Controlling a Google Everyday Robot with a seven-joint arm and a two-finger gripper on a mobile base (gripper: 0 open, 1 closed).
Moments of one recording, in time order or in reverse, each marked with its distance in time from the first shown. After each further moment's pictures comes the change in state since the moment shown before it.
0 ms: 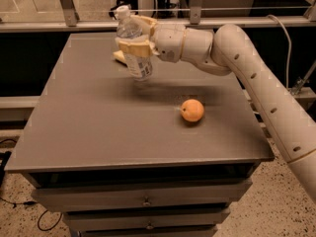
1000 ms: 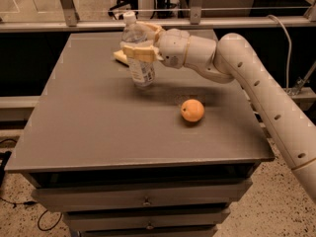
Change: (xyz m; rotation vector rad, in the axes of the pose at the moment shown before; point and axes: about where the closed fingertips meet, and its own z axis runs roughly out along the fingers) arm 0.014 0.002 -0.011 0.027 -0.014 0.064
